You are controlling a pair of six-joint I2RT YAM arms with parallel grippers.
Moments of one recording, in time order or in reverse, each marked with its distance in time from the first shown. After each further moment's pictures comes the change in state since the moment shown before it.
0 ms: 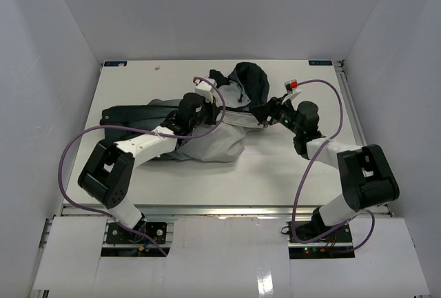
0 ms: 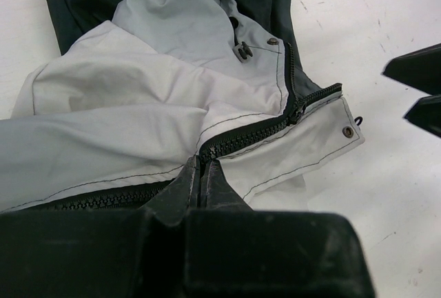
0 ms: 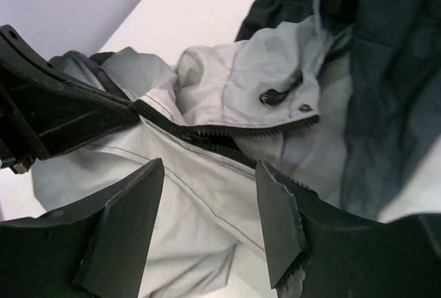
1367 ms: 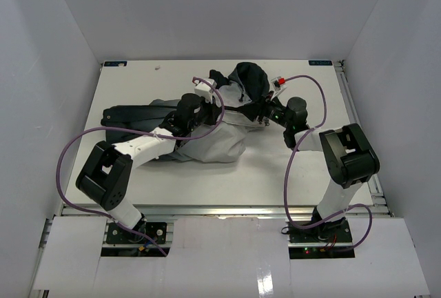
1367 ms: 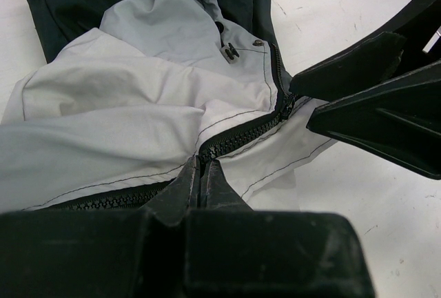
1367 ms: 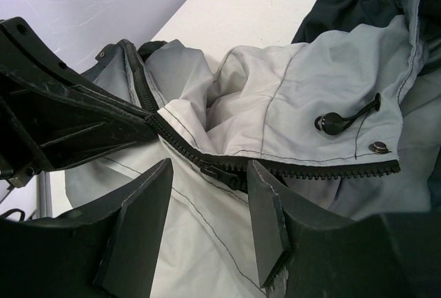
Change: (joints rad) left arm 0.001 -0.025 -0.021 0.031 0.048 -0.011; right arm 0.036 0.263 0.134 0.209 -0.164 0.120
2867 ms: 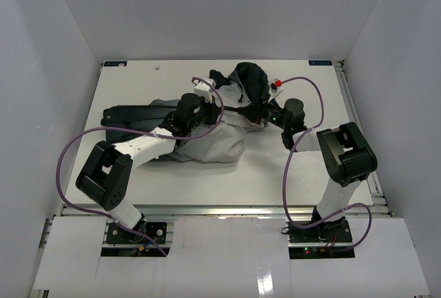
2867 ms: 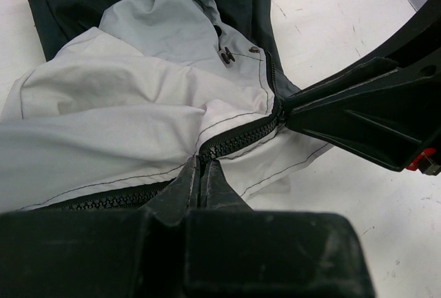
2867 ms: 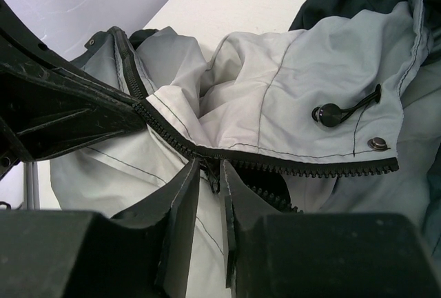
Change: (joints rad) left arm 0.002 0.000 0.000 0.000 0.000 -0.015; right arm 0.022 0.023 -0.005 -0.009 0.012 -0.045
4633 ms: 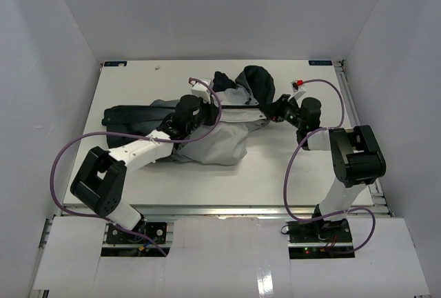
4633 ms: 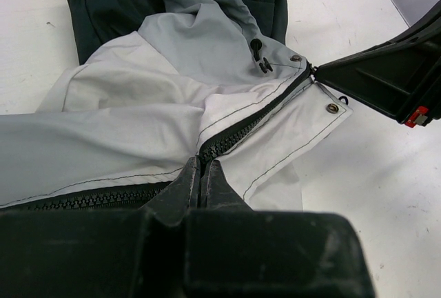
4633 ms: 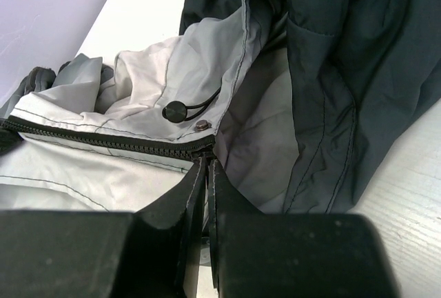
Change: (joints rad) left arm -0.014 -0.064 -0.022 -0.031 -0.078 -0.034; right arm -0.189 -0.034 -0.038 -0.145 0.066 0.000
